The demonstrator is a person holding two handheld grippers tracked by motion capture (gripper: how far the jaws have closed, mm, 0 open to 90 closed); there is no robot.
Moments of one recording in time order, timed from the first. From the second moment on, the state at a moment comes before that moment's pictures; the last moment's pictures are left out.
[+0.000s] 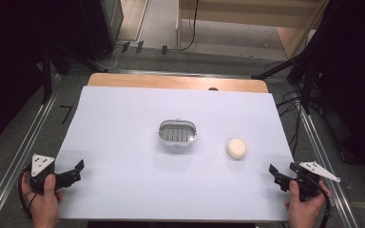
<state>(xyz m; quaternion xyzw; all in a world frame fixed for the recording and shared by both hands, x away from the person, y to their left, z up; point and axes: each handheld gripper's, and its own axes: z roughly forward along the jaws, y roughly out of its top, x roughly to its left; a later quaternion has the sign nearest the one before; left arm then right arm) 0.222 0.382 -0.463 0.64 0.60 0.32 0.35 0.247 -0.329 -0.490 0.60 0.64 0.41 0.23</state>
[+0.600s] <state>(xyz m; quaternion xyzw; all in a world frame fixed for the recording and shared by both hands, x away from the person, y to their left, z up) 0.222 0.382 -0.463 0.65 0.60 0.32 0.35 0.253 -0.327 -0.490 0.62 0.65 0.39 0.22</state>
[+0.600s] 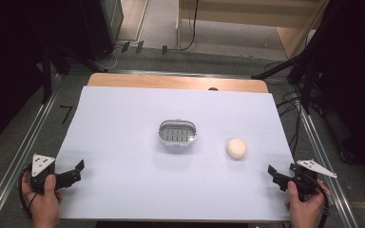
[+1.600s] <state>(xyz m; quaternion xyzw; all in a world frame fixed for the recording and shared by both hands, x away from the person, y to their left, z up) 0.222 0.383 -0.463 0.65 0.60 0.31 0.36 0.261 -0.302 -0.468 0.58 0.68 0.40 0.18</state>
